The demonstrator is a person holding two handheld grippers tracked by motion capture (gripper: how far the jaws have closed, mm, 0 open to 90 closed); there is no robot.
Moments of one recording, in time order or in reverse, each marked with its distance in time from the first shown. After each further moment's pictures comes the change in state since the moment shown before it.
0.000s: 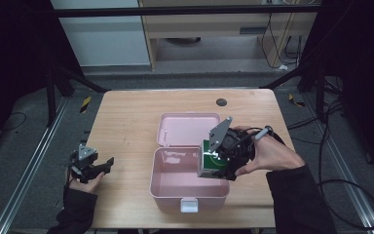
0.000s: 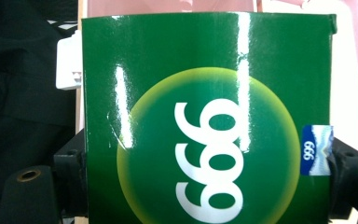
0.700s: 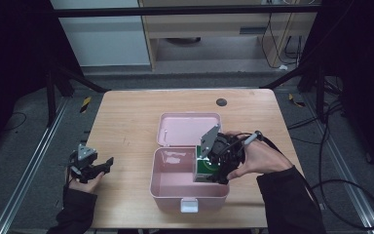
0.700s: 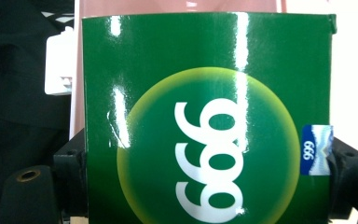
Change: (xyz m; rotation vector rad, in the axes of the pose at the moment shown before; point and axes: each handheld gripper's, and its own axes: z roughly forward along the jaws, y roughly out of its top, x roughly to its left) left arm 0.000 0.000 -0.001 -0.003 0.004 0.000; right arm 0.003 0.005 0.029 0.035 0.025 -0.012
